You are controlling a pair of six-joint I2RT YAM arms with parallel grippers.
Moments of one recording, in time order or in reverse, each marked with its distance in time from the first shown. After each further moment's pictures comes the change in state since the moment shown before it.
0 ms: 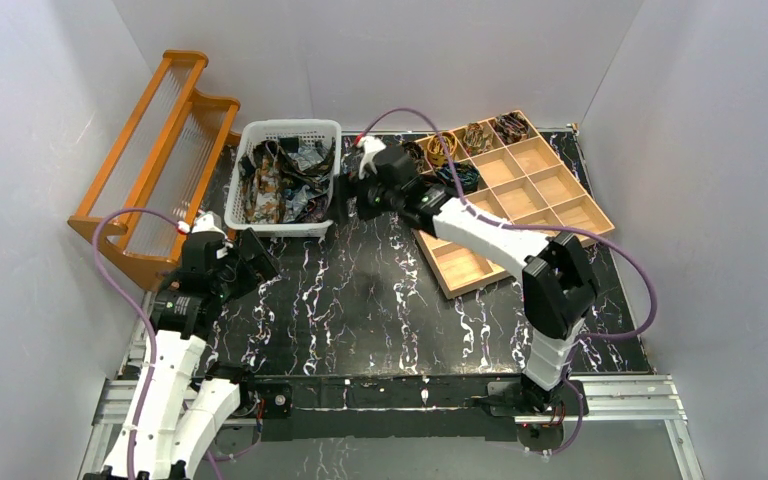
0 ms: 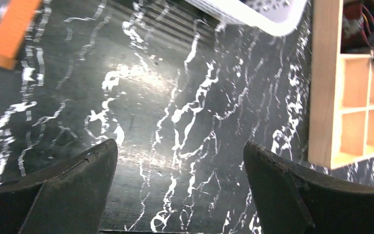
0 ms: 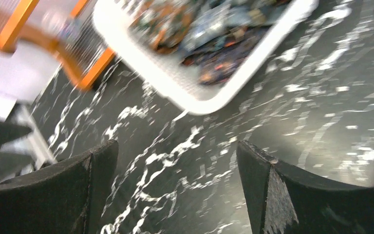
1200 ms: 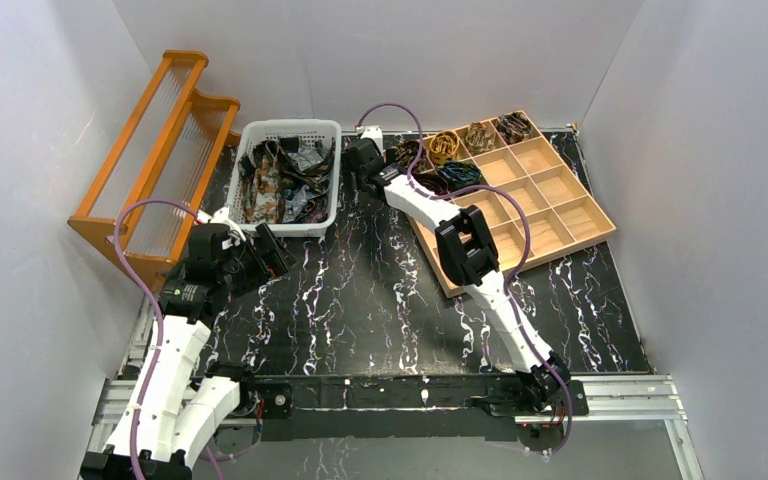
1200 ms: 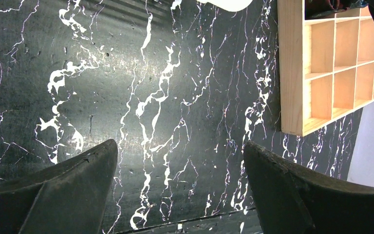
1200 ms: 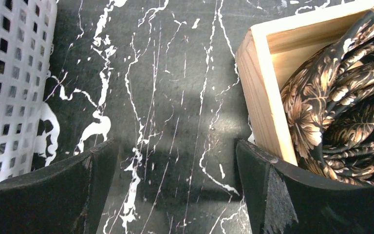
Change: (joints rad) left arm 0.000 0.075 -0.037 0.121 0.251 0.015; right arm -0.145 0.855 0.914 -0.253 0.596 -0.048
